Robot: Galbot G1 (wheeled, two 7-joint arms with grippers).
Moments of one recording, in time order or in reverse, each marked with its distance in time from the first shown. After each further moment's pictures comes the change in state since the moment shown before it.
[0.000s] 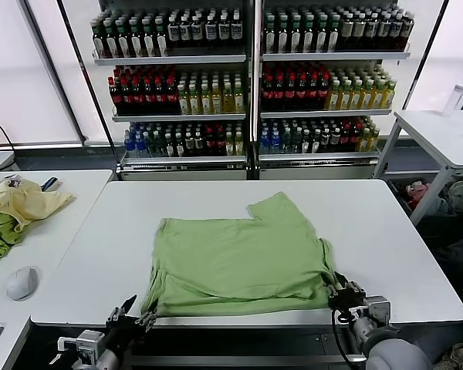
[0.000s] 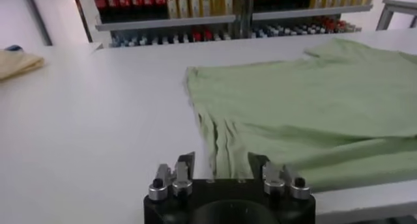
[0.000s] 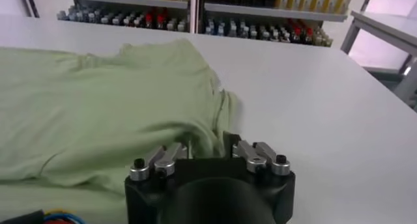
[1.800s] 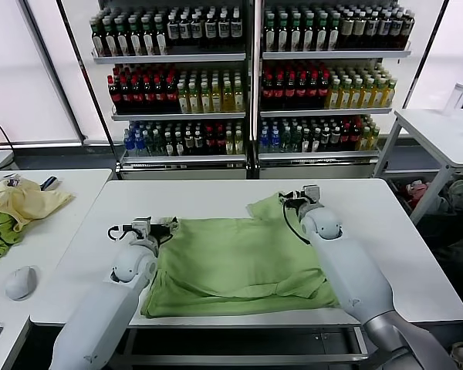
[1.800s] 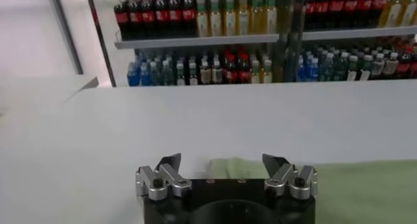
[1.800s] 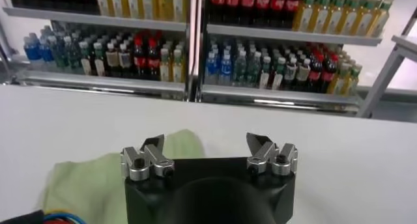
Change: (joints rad) left arm -0.986 -0.079 0.412 0.847 -0.166 0.012 -0.137; right arm 1.020 0.233 -0.429 -1.072 0.072 0.056 -0.003
